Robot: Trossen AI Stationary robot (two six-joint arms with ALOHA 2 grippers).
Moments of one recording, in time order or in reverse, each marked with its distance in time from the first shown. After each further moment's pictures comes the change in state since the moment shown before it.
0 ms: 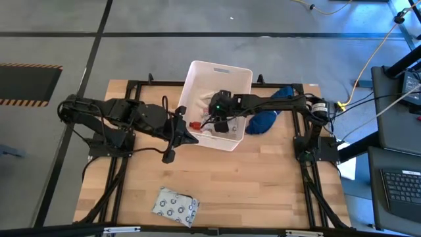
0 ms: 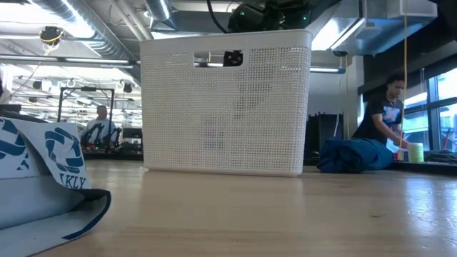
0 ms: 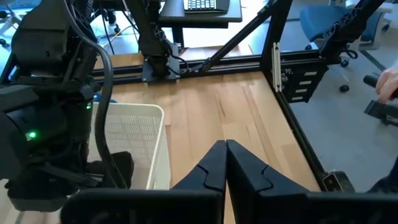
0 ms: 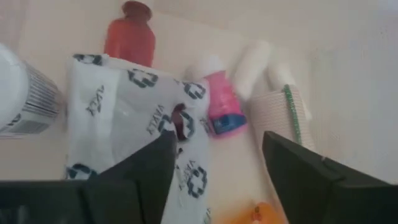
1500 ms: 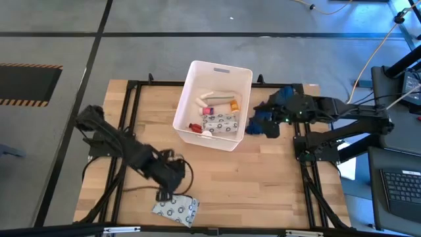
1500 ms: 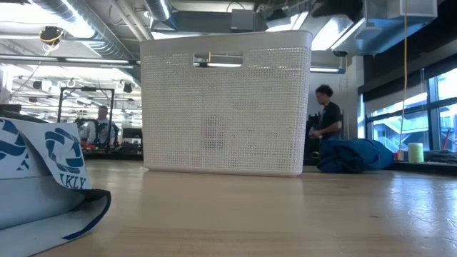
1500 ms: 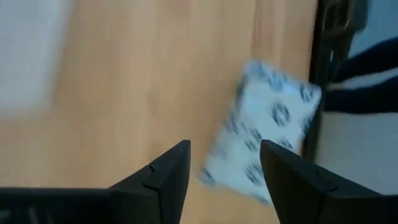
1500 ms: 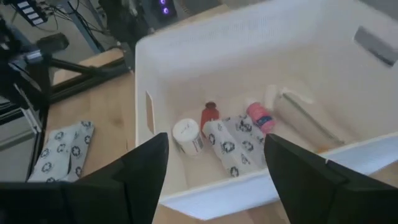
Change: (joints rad) left arm -0.335 0.278 0.000 -0.458 -0.010 -0.594; right arm 0.232 -0.884 -0.301 -0.124 0.002 0.656
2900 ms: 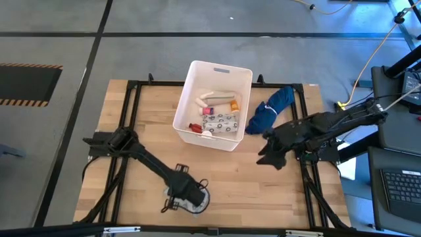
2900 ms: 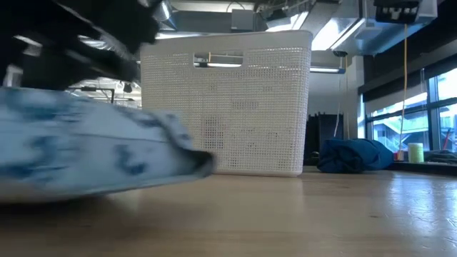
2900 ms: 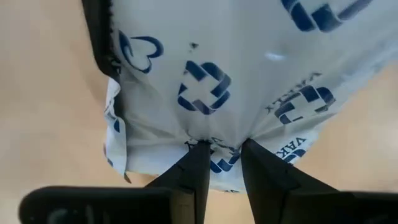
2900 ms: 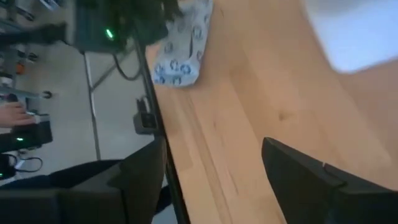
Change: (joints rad) left arm 0.030 0.503 0.008 -0.029 0.138 0.314; right arm 0.311 0.066 -0.065 -0.103 -0.314 0.528
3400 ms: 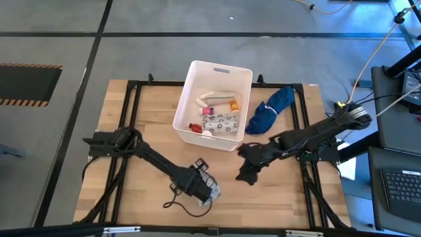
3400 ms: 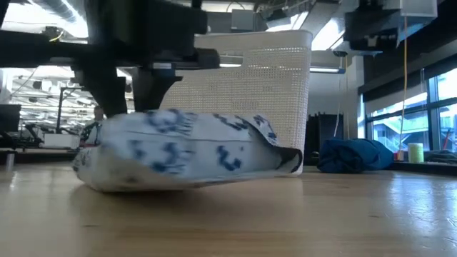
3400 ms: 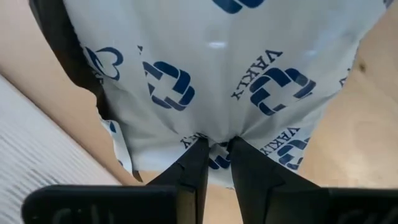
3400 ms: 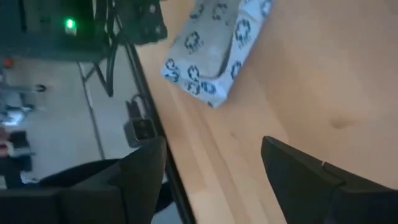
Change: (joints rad) left arm 0.044 0.011 0.046 0.072 -0.351 0.638; right arm 0.044 0.354 0.000 0.286 -0.032 0.099
